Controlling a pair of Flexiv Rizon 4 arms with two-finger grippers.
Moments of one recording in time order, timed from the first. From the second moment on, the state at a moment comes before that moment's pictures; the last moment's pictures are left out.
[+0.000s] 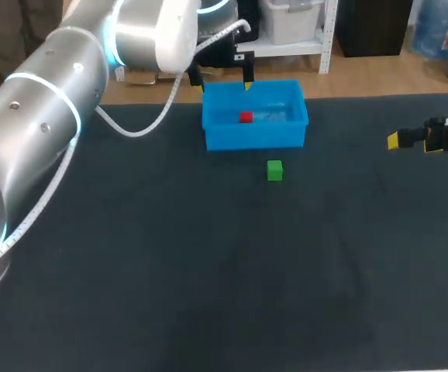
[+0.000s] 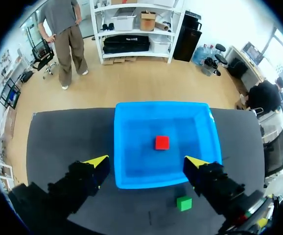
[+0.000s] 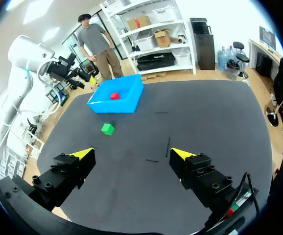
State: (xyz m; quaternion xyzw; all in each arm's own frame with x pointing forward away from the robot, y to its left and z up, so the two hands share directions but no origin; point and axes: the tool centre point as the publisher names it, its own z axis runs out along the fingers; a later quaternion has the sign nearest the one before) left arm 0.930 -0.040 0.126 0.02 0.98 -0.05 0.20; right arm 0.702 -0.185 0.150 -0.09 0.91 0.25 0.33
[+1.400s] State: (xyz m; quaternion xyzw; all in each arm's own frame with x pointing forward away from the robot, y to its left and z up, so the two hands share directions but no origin) left arm 0.852 0.013 0.157 0.11 0.97 -0.12 0.18; right arm 0.702 -0.185 0.150 -0.09 0.91 0.25 0.33
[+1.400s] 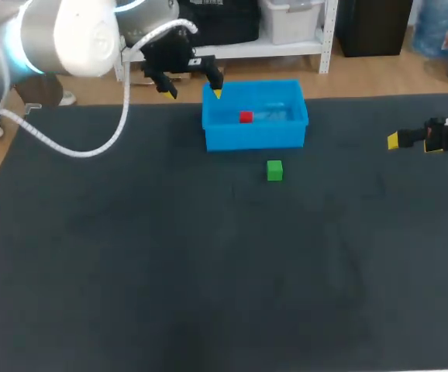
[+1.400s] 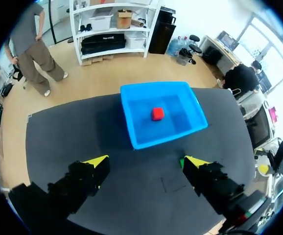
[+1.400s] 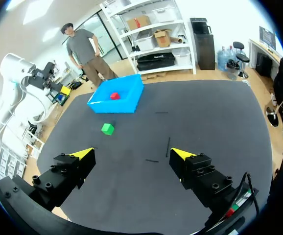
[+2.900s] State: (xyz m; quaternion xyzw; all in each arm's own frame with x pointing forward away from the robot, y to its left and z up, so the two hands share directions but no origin) left arm 0.771 0.061 0.145 0.19 0.93 -0.20 0.24; right arm 0.702 -0.185 0.150 -0.09 0.91 0.25 0.33
